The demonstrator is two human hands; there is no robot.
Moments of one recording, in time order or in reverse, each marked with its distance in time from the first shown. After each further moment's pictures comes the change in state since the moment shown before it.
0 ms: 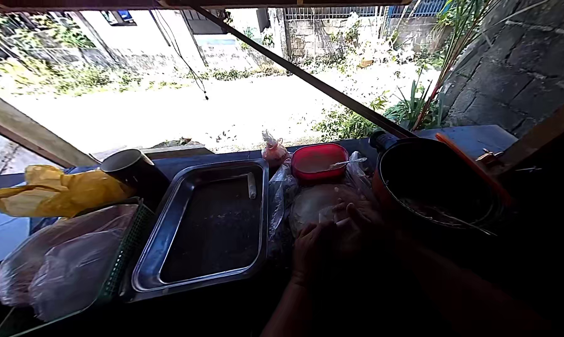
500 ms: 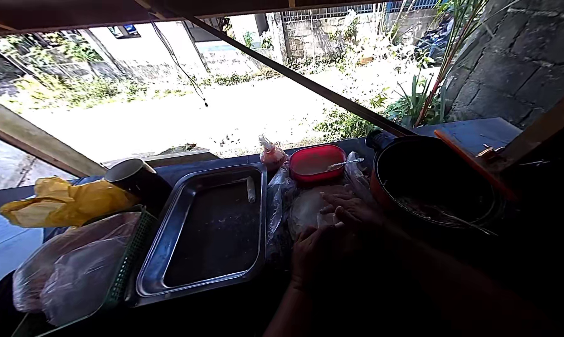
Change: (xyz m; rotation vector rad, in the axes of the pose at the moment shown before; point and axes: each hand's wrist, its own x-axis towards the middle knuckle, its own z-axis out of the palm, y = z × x) left_hand -0.001 0.001 -0.001 0.061 0.018 0.048; right_hand 0.018 -0.004 -0.006 -0.027 -0.174 -0.121
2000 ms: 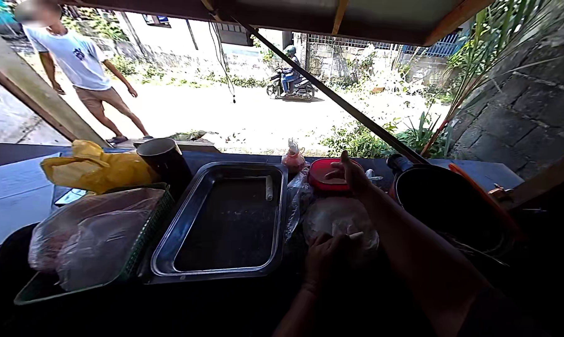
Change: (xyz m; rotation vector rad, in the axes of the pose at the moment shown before) left_hand -0.002 -0.003 0.003 -0.028 -0.012 -0.011; right_hand 0.135 -0.009 -0.034 0.540 0.298 0.533
